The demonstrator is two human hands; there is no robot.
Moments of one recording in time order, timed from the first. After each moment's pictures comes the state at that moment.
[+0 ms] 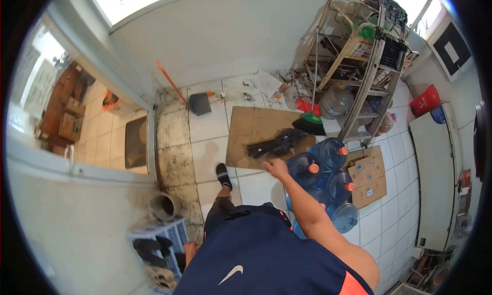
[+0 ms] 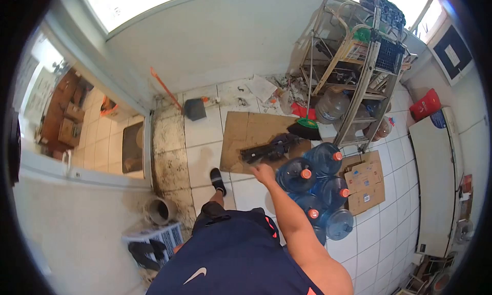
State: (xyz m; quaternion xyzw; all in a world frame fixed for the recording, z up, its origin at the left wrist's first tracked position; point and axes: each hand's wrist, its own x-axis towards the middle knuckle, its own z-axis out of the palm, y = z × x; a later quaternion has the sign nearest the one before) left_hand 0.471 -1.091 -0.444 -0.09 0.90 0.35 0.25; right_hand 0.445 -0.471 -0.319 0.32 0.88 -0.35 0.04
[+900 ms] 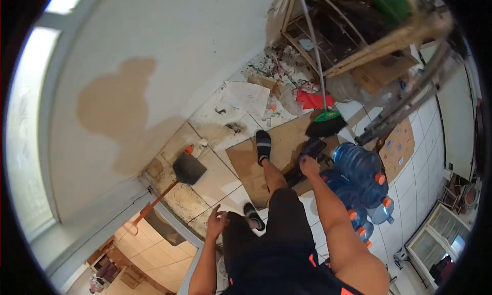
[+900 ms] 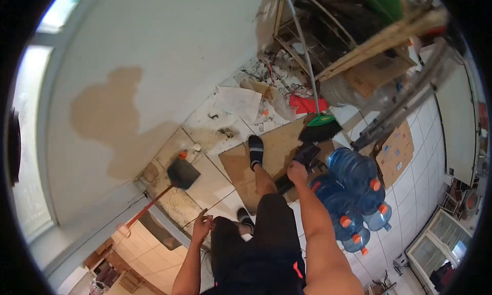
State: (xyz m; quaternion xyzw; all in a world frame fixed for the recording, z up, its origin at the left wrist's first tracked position) left_hand -0.145 -0.354 -0.386 0.03 0.78 0.29 0.55; right_hand 0.164 -0.062 -0.557 0.66 0.66 -0.36 0.08
